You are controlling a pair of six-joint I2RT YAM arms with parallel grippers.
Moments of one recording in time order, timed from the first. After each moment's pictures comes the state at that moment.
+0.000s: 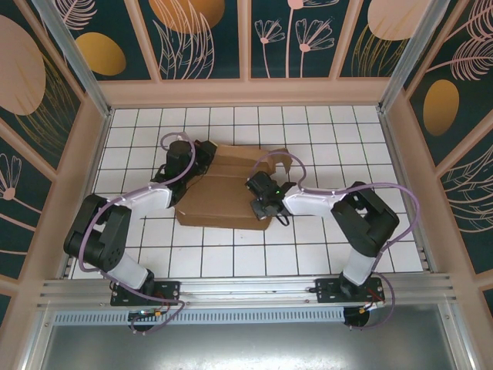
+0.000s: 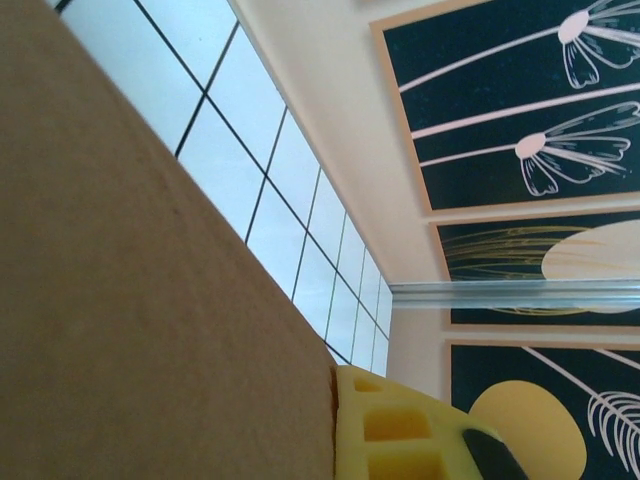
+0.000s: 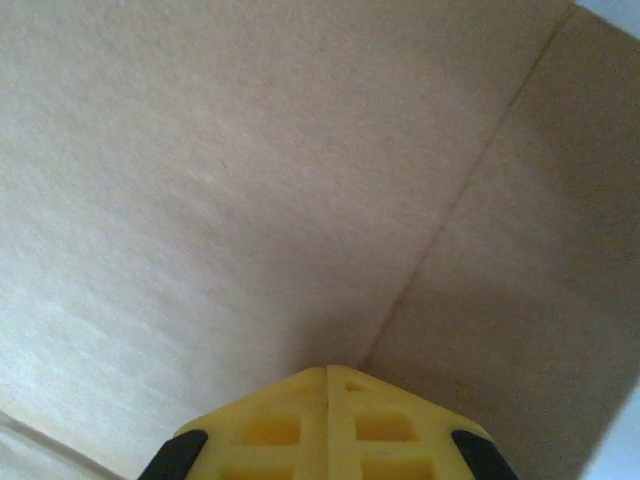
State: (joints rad) left arm -0.41 1.58 0.79 0.48 0.11 -1.31; right arm 0.85 1.73 0.95 -0.36 0.18 0.29
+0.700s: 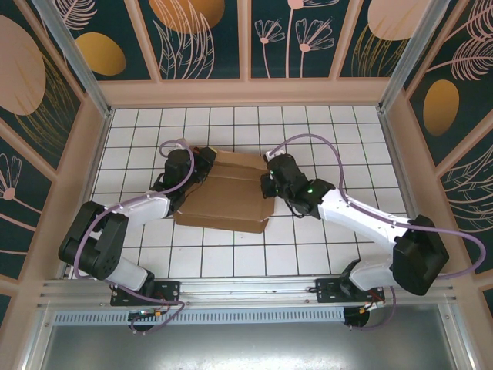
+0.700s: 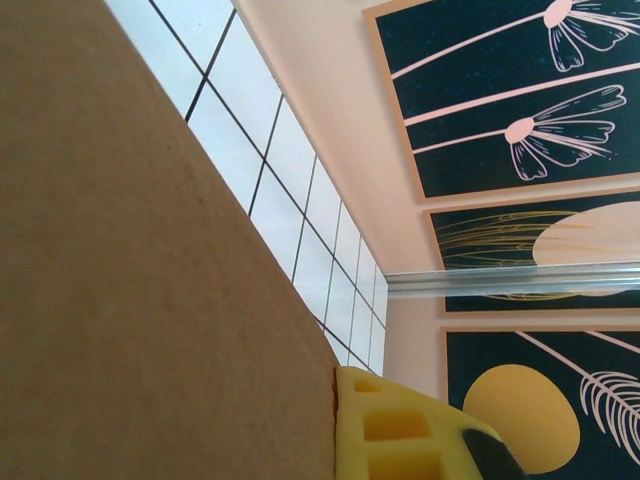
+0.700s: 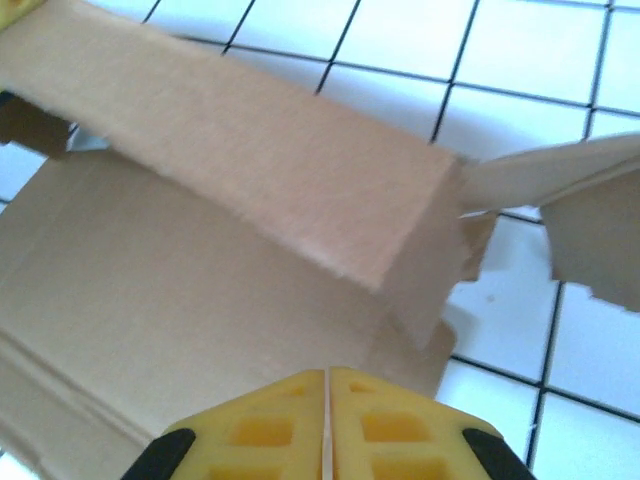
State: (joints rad) left arm -0.43 1.52 0.69 0.54 0.09 -1.31; right arm 0.80 1.35 0.94 -0.31 0.24 0.37
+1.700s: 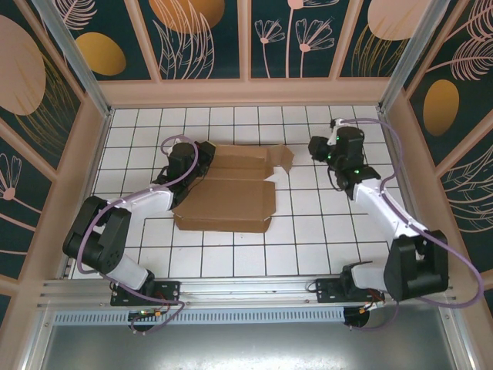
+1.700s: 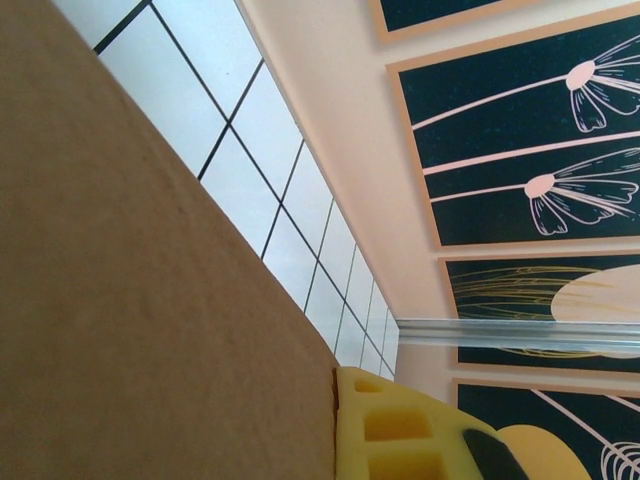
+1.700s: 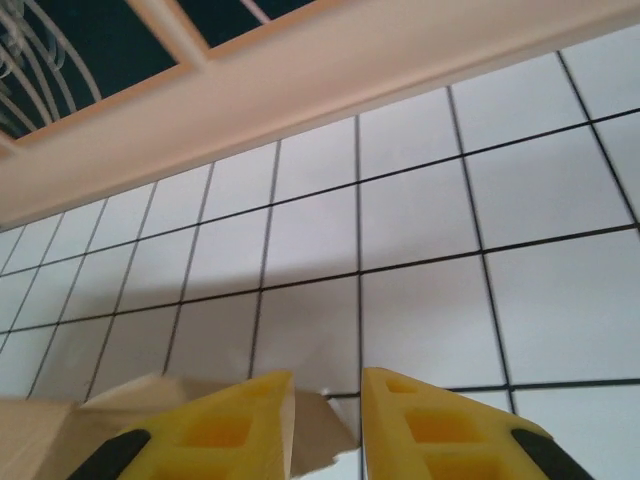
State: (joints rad) left arm -0.44 1.56 0.78 0.46 -0.02 -1.36; right arm 0.18 1.33 0.90 -0.04 -0.14 0.42
